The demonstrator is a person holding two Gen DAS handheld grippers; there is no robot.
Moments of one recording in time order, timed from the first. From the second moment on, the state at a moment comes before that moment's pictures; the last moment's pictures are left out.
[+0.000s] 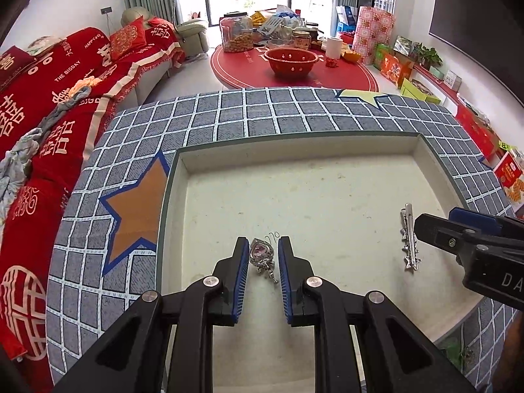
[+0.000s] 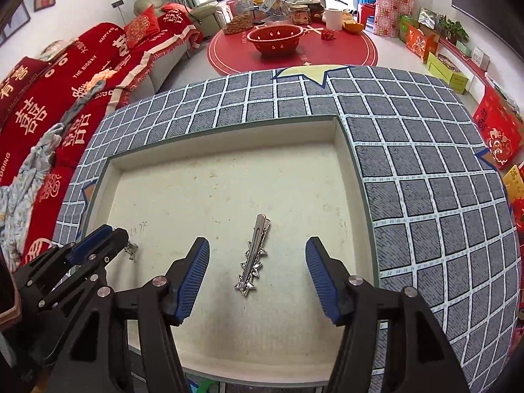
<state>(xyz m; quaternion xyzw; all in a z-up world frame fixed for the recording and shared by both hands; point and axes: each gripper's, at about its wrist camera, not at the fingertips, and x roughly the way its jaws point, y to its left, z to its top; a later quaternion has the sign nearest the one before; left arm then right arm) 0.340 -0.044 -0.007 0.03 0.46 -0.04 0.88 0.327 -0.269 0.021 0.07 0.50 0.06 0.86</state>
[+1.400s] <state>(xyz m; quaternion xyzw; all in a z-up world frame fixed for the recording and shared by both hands) 0.106 0.036 -0.005 -0.01 0.46 -0.03 0.89 0.079 -0.313 0.055 0.16 0.45 0.08 0.88</state>
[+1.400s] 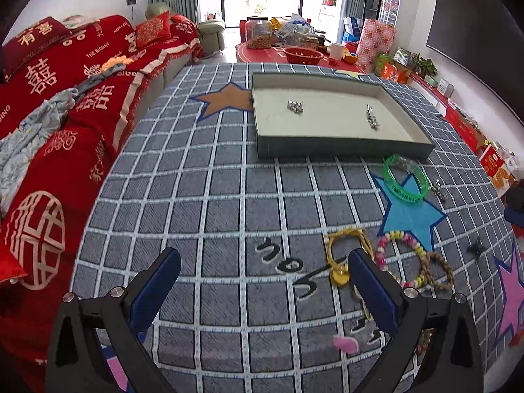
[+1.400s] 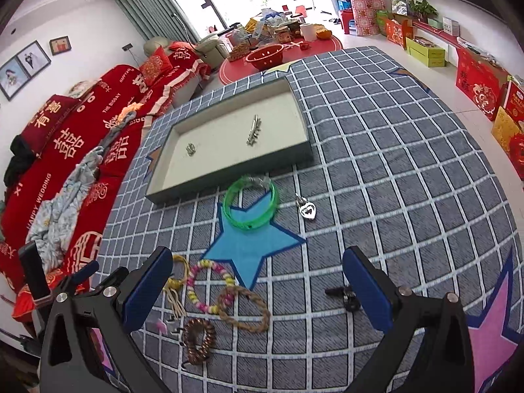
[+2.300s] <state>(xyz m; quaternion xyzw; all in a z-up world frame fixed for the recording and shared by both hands) 0.084 -0.002 -0.038 0.00 0.51 -0.06 0.86 0.027 -0.348 -0.008 0.11 0.48 -0.05 0.87</state>
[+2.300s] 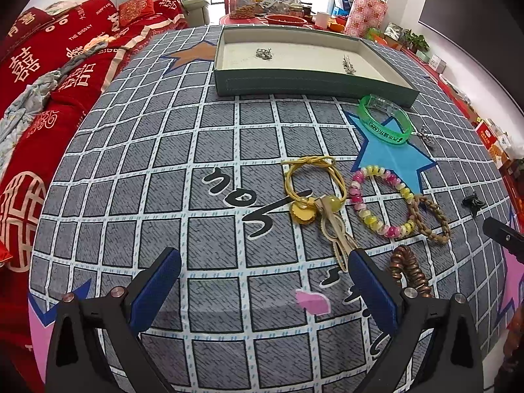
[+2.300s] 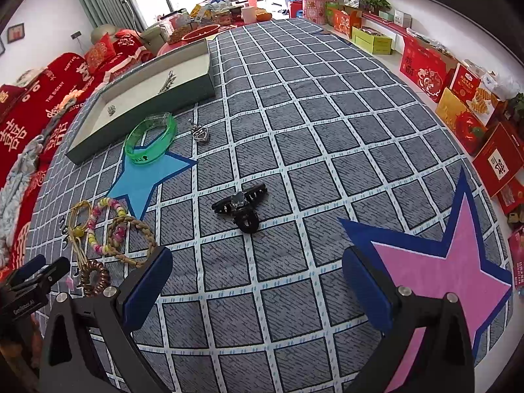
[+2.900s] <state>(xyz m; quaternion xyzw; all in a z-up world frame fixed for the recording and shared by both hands) 0.090 -0.035 -0.045 0.01 0.51 -0.04 0.86 0.055 -0.333 -0.017 0.06 0.49 -0.05 0.87</state>
